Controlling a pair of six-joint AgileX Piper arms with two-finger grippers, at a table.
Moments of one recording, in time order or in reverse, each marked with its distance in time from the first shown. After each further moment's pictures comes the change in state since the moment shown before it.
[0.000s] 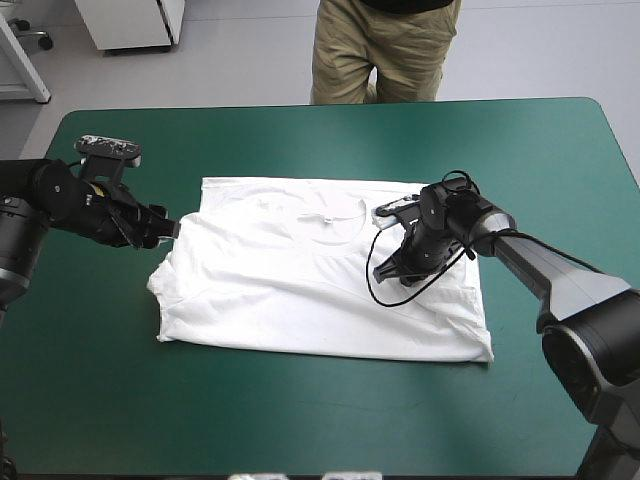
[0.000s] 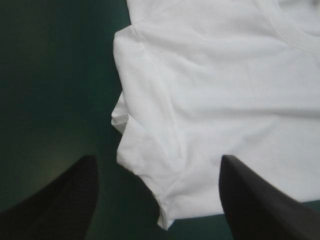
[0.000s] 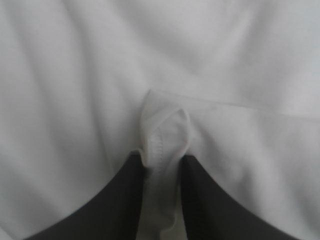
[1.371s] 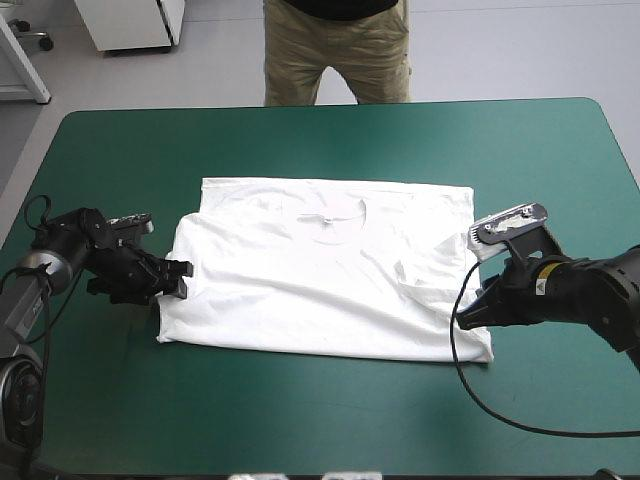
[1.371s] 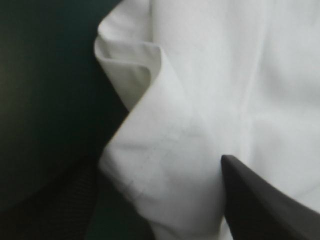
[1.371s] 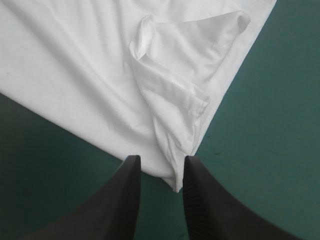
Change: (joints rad) left arm 0.160 0.238 0.381 -0.182 -0.264 -0.023; right arm 0.000 -0.815 0.247 -0.112 0.164 0.105
